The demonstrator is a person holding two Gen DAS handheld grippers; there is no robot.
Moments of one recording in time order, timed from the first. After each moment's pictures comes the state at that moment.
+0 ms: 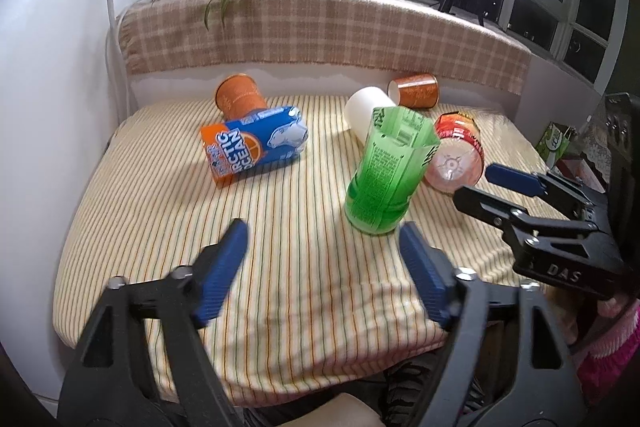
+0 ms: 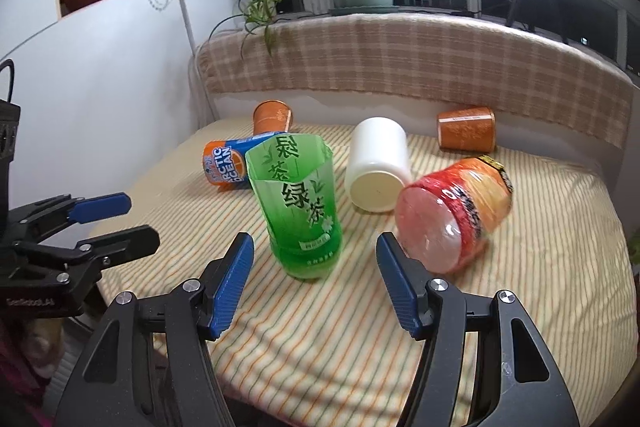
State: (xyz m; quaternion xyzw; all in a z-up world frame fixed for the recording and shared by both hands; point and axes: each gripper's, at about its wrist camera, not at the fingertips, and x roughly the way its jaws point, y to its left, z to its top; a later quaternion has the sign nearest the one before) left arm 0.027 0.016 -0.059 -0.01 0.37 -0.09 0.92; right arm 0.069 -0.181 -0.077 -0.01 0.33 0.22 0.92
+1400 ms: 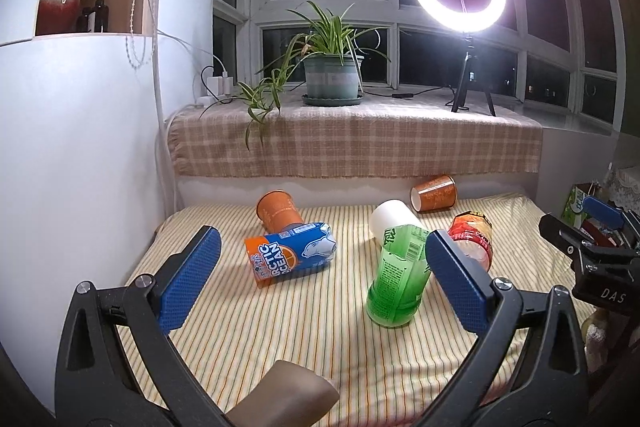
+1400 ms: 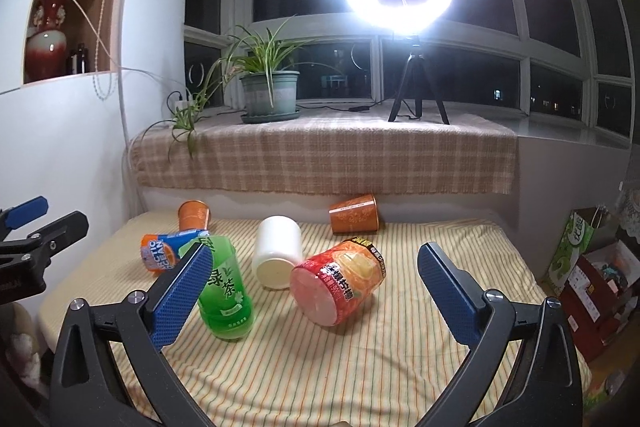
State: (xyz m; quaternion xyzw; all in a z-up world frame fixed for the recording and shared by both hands) left arm -0.005 0.013 -0.006 0.01 0.19 -0.02 0.98; right arm 0.018 -0.224 -0.025 0.01 0.17 0.06 0.98
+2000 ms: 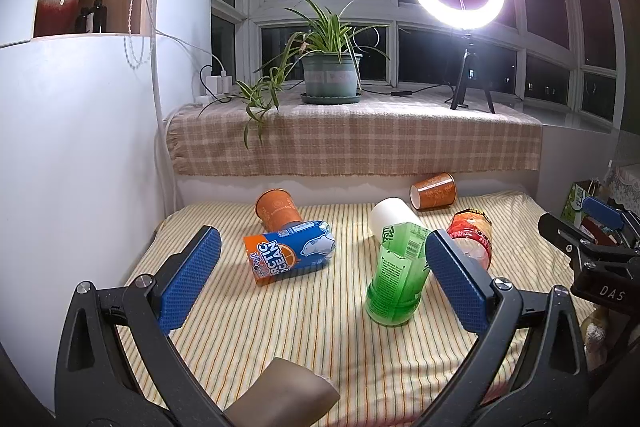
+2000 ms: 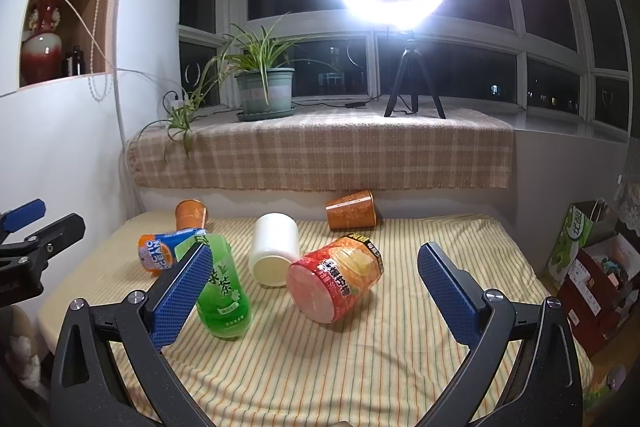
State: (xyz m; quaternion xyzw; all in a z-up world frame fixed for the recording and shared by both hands) left arm -0.004 0.012 -0.007 0.01 0.19 -0.02 0.98; right arm 0.018 -0.228 -0.027 0.01 0.18 0.06 0.98
